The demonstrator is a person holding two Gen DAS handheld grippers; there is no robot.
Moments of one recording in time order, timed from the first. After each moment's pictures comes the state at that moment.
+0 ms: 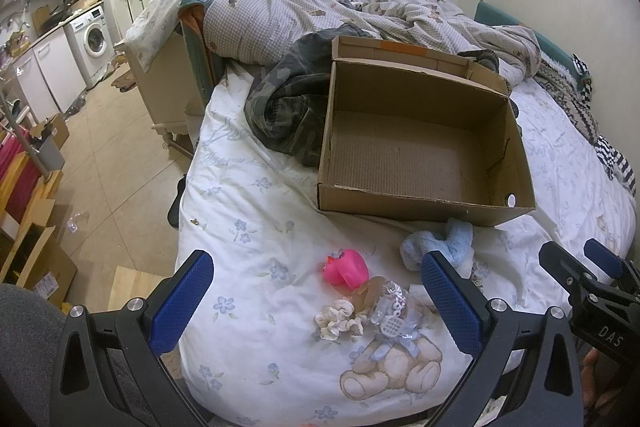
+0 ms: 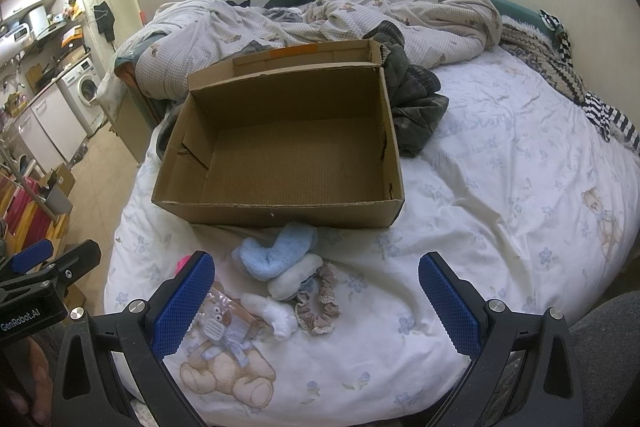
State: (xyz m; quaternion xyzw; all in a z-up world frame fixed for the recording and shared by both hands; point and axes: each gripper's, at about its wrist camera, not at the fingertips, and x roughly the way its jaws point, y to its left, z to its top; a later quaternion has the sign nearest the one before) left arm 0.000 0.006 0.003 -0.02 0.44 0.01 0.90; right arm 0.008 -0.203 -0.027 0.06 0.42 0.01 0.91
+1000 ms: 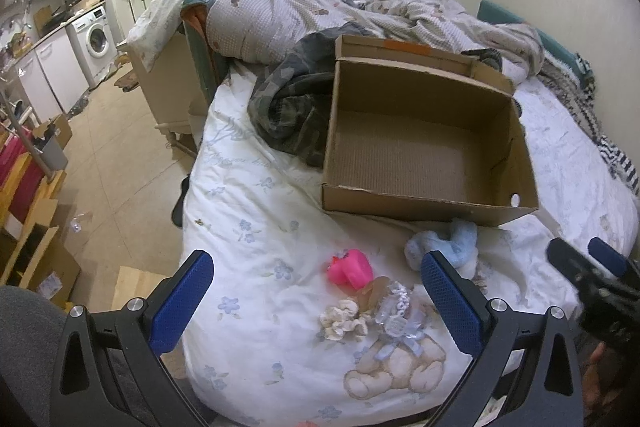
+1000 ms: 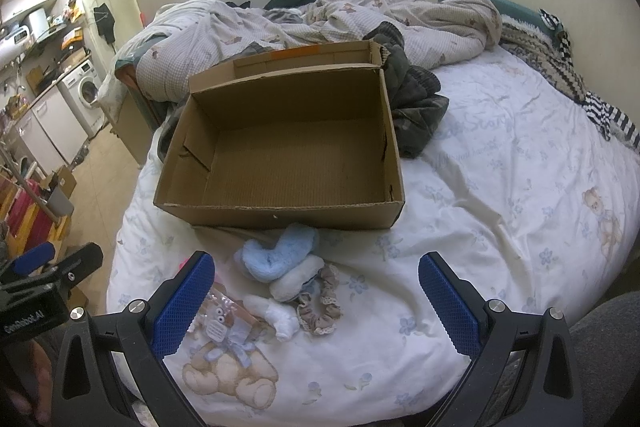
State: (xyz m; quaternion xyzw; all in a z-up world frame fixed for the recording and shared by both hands) left arm 0.006 0.018 0.004 -0.01 0.44 0.03 0.90; right arm 0.009 -0.205 -0.025 0.07 0.42 0.02 0.90
